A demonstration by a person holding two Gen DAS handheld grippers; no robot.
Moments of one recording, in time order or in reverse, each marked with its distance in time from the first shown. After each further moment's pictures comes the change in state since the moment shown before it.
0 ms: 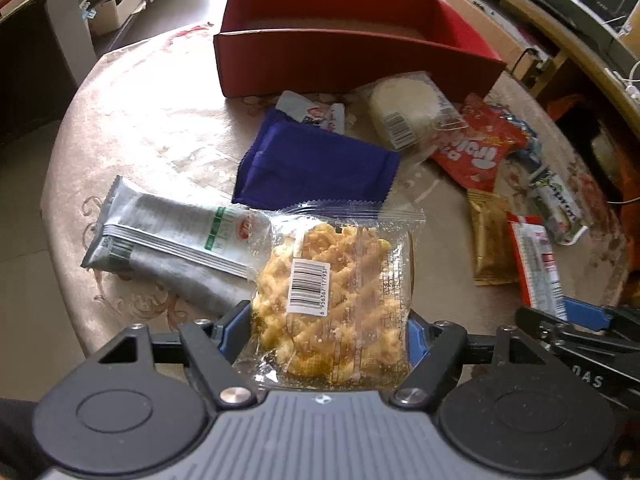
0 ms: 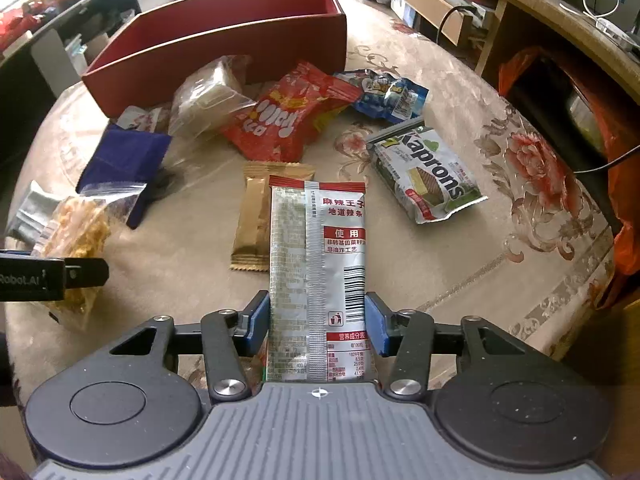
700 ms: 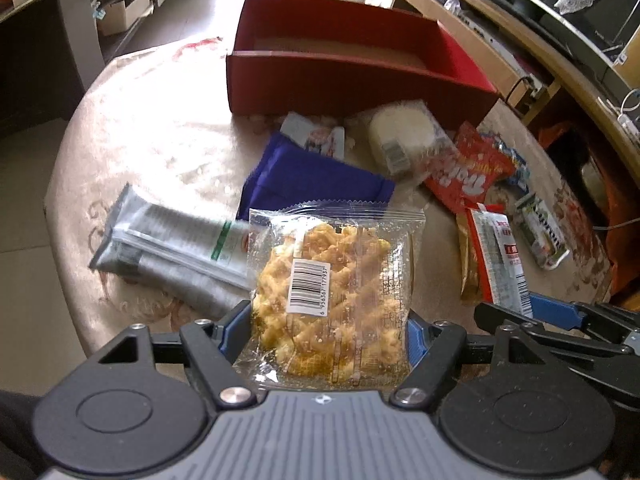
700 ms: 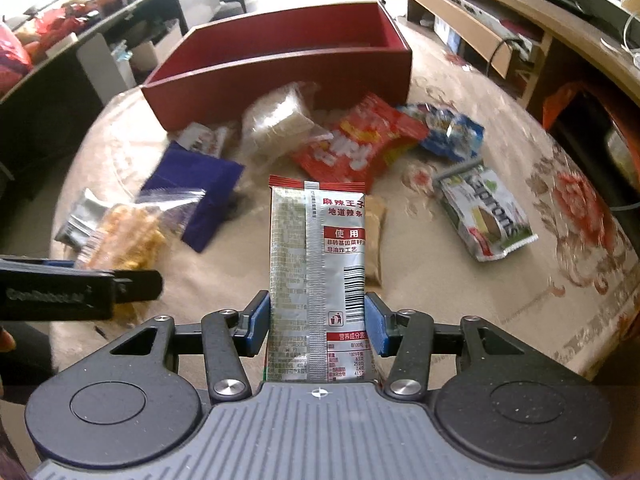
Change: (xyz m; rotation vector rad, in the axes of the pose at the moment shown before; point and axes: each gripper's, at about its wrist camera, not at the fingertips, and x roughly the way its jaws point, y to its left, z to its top) left arm -0.015 0.005 0.005 -0.048 -0.057 -0.032; right arm -0.014 0.029 0.012 -0.059 -0.054 0.097
